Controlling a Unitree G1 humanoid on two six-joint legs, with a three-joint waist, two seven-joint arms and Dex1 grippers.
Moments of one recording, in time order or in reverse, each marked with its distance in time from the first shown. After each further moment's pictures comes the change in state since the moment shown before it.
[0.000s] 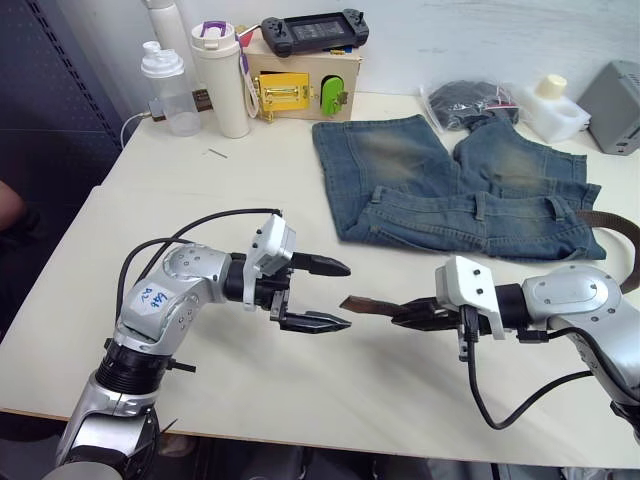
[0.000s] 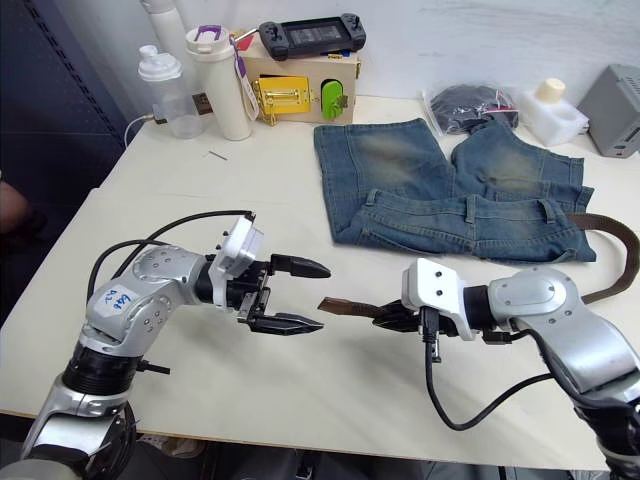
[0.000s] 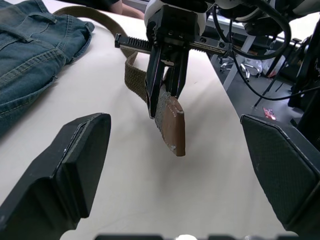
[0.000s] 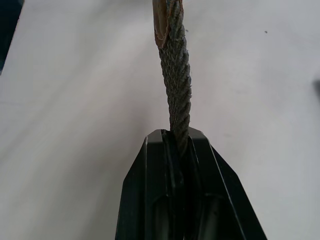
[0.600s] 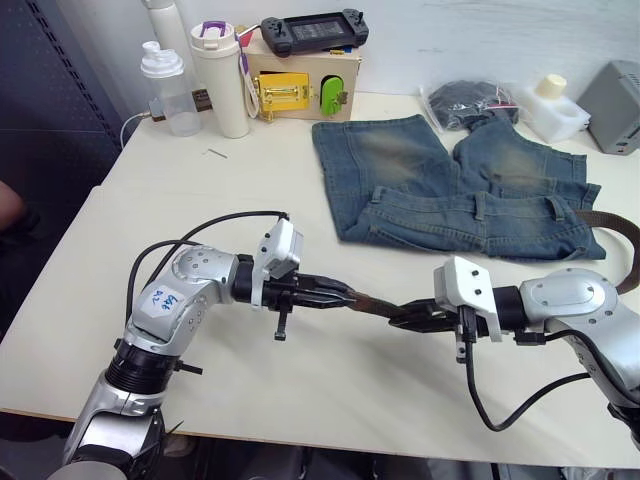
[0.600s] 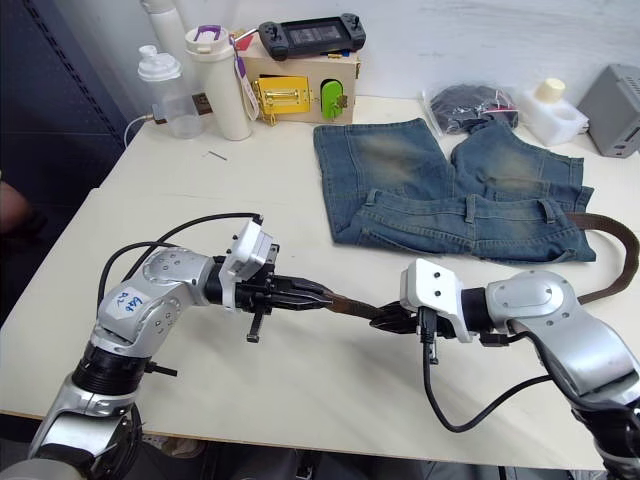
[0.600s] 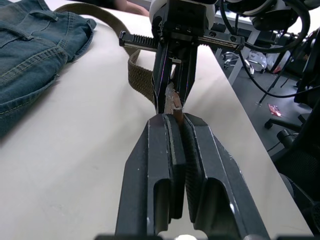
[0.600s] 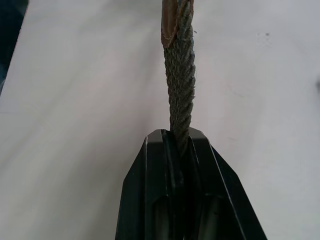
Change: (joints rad) left arm 0.000 -0.029 -0.016 0.009 0.033 -0.022 0.015; right arm 0.005 0.017 -0.003 -0.007 0.021 0.036 -0.031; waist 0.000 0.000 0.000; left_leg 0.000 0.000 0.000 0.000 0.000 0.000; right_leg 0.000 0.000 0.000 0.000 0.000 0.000
